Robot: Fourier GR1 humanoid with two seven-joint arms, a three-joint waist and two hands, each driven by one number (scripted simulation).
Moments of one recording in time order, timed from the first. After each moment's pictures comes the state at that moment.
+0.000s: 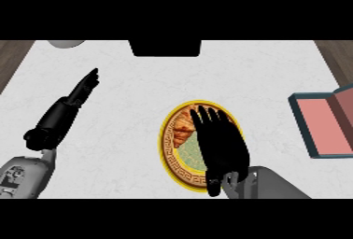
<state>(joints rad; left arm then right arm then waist) -0.24 0.42 -0.16 -1.49 0.05 -0.06 -0.10 -0.52 -0.25 0.73 -1.75 0.61 0.44 1.06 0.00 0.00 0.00</state>
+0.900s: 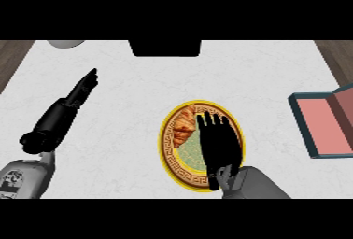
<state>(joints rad) -0.22 0.37 -0.10 -1.54 0.00 -0.10 -0.07 -0.40 -0.15 0.68 -1.58 0.84 0.48 0.95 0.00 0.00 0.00</state>
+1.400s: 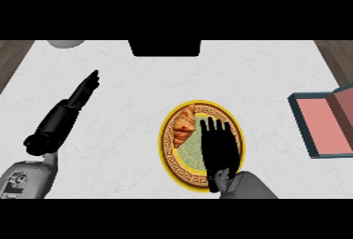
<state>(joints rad) -0.21 0.33 -0.07 -1.54 -0.05 -0.13 -0.08 -0.33 -0.09 0.65 -1.51 0.97 0.47 0.91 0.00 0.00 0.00</state>
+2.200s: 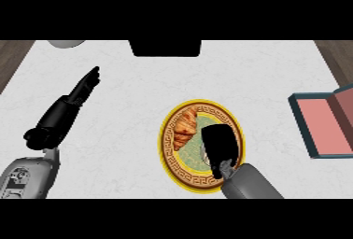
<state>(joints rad) -0.23 0.29 -0.02 -1.54 -0.09 -0.18 -0.06 -0.35 -0.09 0.59 -1.32 1.11 0.32 0.63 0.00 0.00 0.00</state>
